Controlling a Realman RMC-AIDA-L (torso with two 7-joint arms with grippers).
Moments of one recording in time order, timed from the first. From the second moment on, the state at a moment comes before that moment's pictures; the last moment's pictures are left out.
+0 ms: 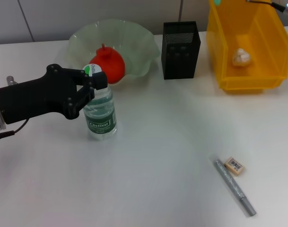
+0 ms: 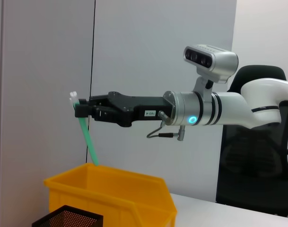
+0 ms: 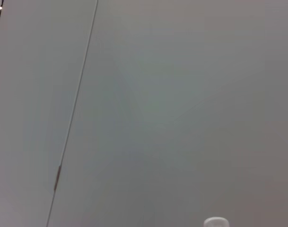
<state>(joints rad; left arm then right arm) -0.38 -2.06 1.12 0.91 1.51 1.49 -1.38 0.83 1.93 -0.62 -0.40 -1.55 -1.09 0.91</state>
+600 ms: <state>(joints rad) -0.37 -2.06 1.12 0.90 1.51 1.50 -1.37 0.90 1.91 -0.61 -0.34 -1.51 -1.08 1.02</state>
